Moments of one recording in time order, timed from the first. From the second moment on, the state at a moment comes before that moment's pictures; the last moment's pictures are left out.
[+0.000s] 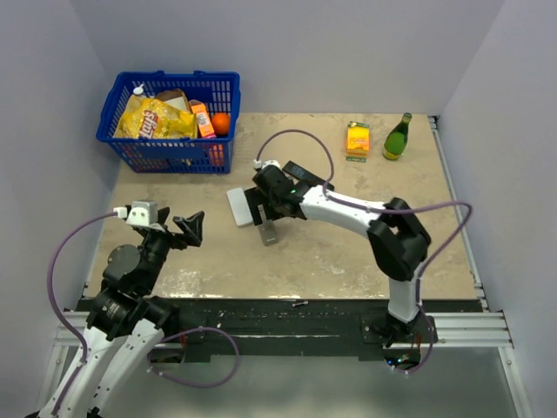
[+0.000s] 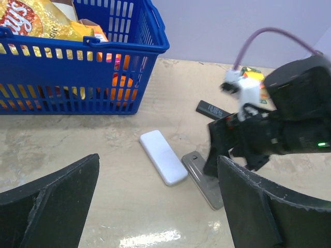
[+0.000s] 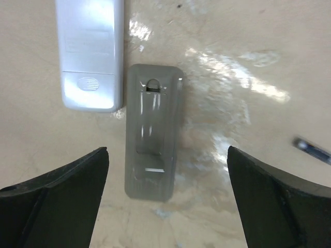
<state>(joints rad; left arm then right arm) -0.45 0.24 0.54 -0.31 -0.23 -0.24 0.86 1.99 1.48 -0.48 0.22 0.42</state>
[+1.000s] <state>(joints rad) -0.45 0.06 0.79 -0.53 -0.62 -0.20 0.63 0.26 0.80 -0.44 0.85 0.28</state>
